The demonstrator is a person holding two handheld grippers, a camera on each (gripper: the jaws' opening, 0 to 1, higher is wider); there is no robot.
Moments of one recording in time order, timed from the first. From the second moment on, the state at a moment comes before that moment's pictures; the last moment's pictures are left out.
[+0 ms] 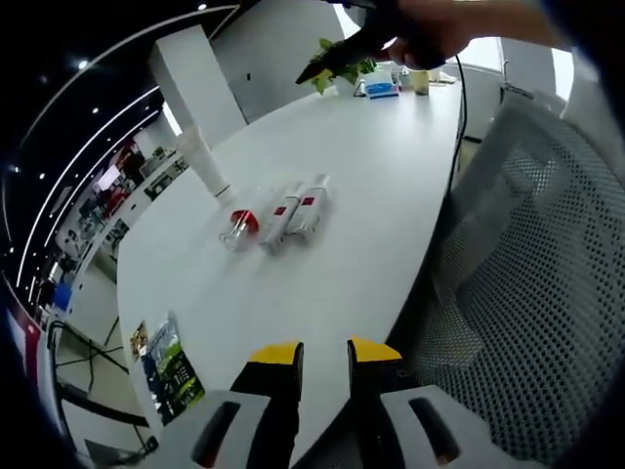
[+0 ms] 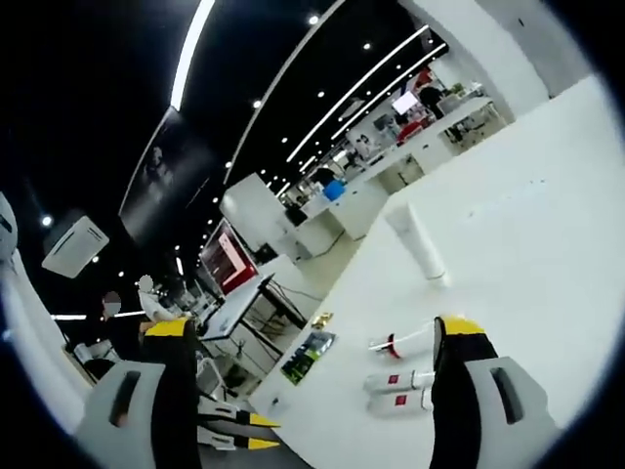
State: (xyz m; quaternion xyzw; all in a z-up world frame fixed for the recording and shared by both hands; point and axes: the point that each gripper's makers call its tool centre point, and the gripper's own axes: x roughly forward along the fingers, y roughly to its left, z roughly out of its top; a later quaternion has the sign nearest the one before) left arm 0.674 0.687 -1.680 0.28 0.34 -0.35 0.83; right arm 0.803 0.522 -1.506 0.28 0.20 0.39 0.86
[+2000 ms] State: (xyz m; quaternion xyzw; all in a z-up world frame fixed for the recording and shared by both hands) left arm 0.674 0.696 -1.688 0.28 0.37 -0.33 0.82; right arm 0.939 0.511 -1.690 -0.37 0.39 0.53 0.66
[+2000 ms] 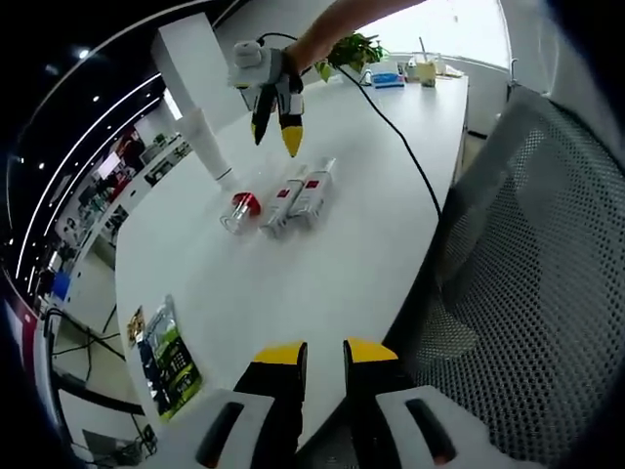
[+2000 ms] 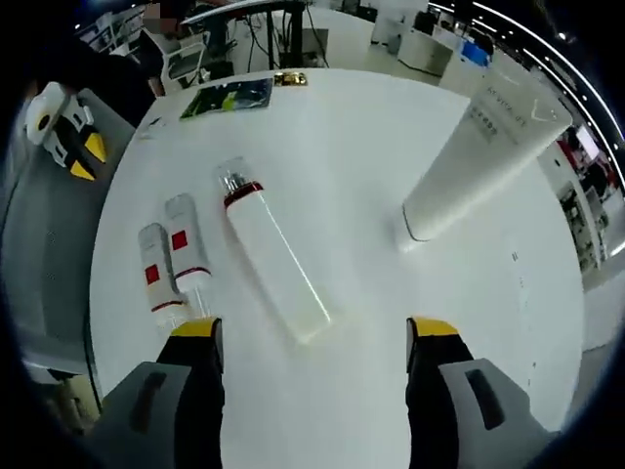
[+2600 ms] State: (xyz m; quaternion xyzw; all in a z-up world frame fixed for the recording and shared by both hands) left arm 0.675 0.698 -1.689 0.28 0.37 -0.33 0.82; right arm 0.931 0.519 -1.704 -0.40 0.40 0.55 0.62
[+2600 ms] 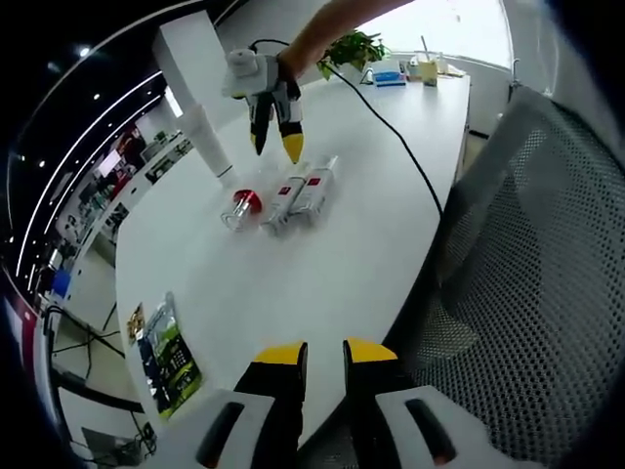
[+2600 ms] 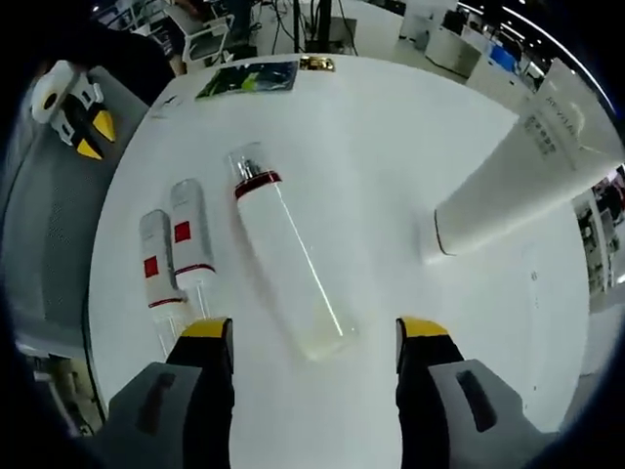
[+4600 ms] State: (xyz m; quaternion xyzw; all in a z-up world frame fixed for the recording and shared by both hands) left arm 0.674 0.699 -1.692 0.28 0.38 -0.33 0.82; right arm 0.917 0.572 -1.732 -0.50 0.43 0.57 0.49
